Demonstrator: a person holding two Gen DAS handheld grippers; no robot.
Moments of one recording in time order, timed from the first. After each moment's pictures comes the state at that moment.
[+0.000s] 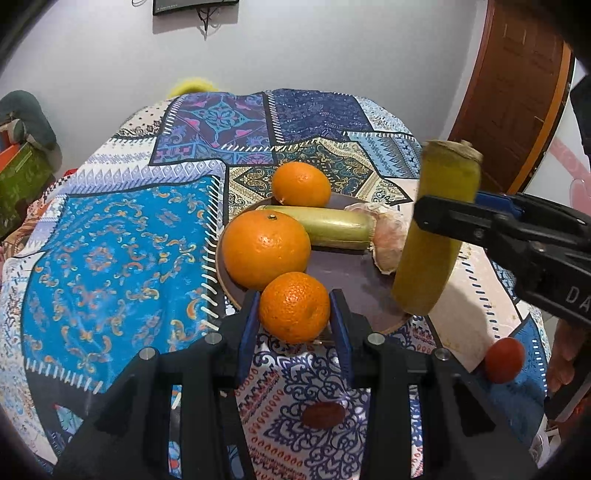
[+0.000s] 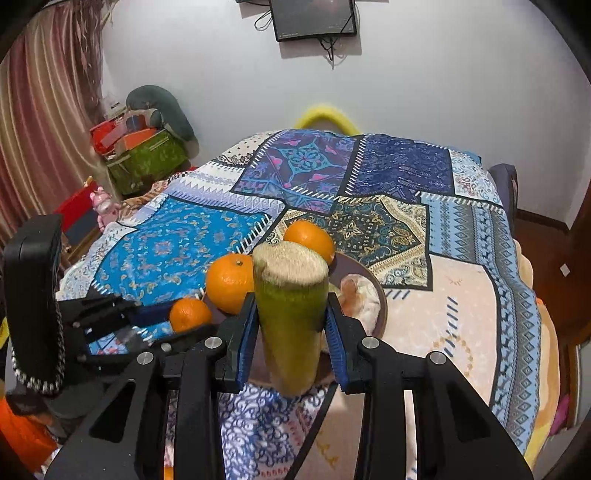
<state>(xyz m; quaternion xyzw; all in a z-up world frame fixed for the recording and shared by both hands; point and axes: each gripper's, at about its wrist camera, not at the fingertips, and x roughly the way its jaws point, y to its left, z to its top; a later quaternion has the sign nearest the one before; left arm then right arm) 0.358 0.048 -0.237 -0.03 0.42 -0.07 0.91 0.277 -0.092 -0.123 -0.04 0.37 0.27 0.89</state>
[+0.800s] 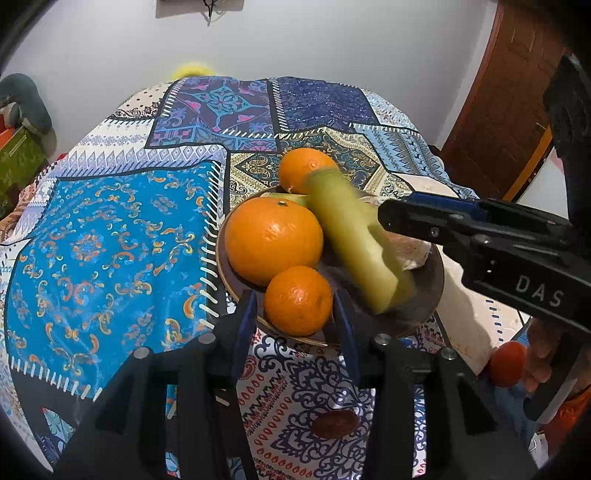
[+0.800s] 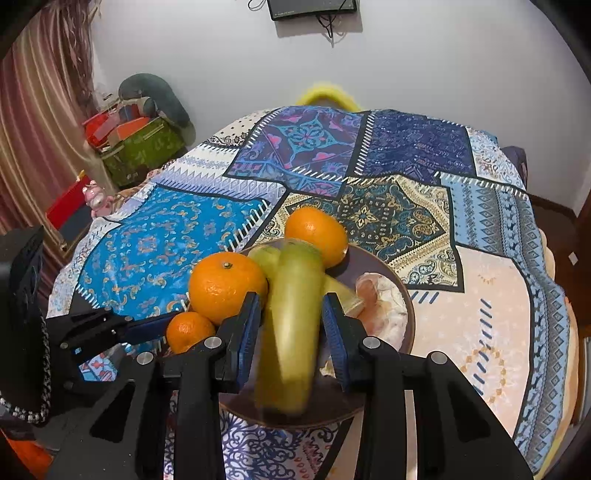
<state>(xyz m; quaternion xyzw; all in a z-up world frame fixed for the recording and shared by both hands) 0.368 0.058 -0.250 -0.04 0.43 -0.08 0.90 0.308 -0.075 -0.147 -0.03 0.40 0.28 0.87</state>
